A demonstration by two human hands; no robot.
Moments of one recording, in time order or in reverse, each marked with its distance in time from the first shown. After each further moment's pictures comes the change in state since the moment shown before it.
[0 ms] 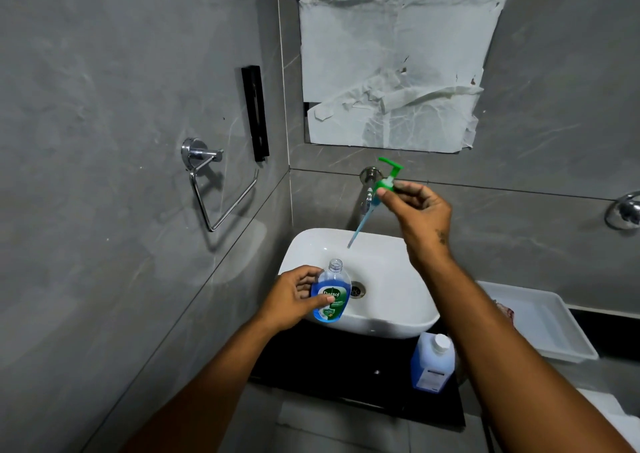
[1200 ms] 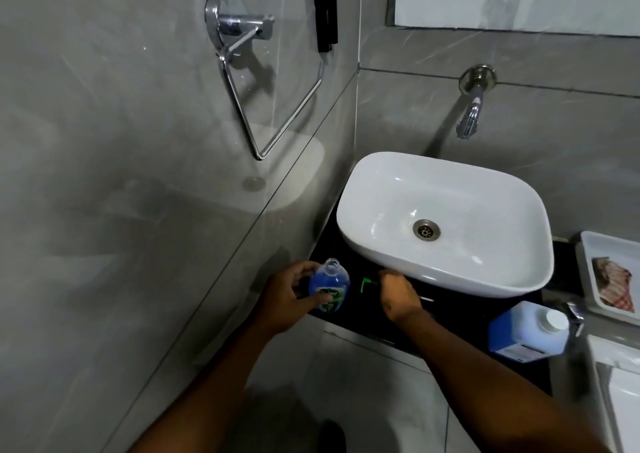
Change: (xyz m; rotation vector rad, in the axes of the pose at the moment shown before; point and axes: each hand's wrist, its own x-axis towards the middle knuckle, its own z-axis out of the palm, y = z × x) left_hand -0.069 -0.131 -0.063 -0.028 0.162 -0.202; right_hand -0.129 0.304 -0.010 -1.339 -0.782 0.398
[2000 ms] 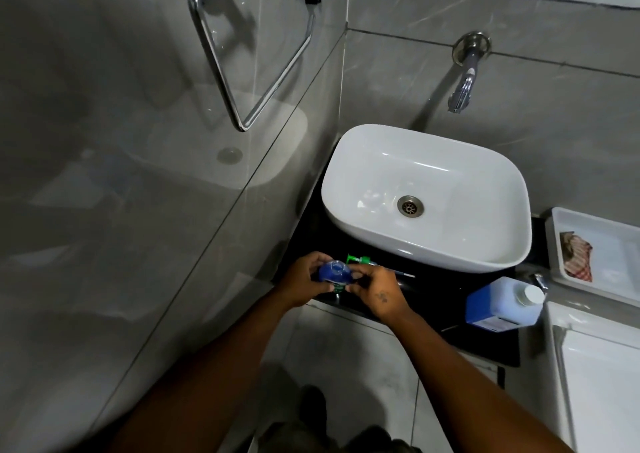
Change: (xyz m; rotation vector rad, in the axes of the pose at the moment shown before) left_hand 0.046 -0.067 0.051 0.121 -0.199 -0.166; right_hand -0.040 -0.009 0.006 0.467 -0.048 -0.038
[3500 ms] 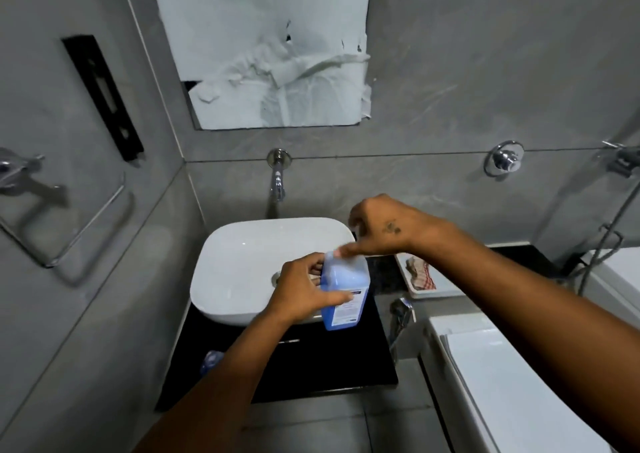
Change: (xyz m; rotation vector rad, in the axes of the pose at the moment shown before) left_hand -0.007 0.261 0.150 0.143 -0.122 0.505; right_hand -0.145 -0.116 -0.340 -0.798 0.230 -0.094
